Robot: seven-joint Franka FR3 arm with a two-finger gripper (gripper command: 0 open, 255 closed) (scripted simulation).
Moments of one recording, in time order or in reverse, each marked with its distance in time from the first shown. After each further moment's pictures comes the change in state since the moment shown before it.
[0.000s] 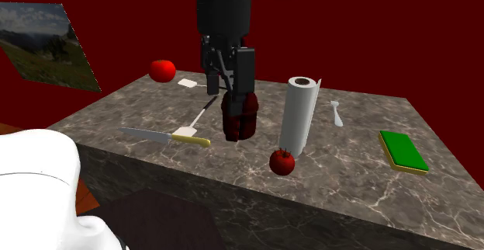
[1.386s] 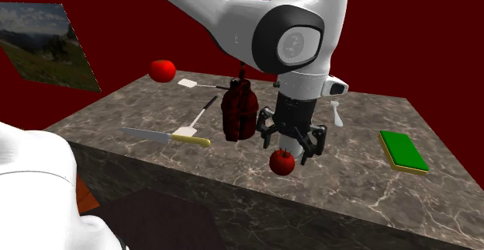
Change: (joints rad) arm 0.090 0.505 -0.190 -0.035 -0.036 0.577 -0.567
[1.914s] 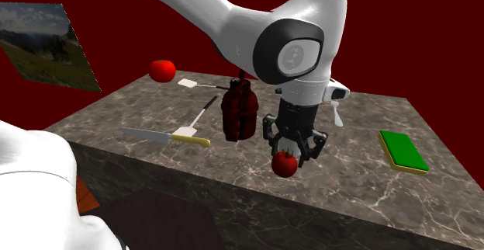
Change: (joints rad) arm -0.002 0.024 -0.006 -0.016 0.003 0.077 -0.007
